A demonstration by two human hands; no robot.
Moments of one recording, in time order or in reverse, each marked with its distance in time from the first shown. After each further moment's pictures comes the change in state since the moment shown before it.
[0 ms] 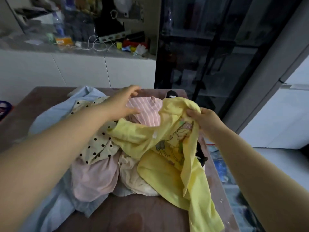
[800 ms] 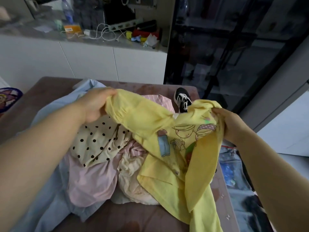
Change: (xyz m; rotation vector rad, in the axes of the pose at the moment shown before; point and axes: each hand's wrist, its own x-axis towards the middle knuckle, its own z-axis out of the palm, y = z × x) left_hand 0.007 -0.036 -0.021 -0.864 0.198 -0.493; right_hand 0.072 0.018 -0.043 0.273 0.061 0.274
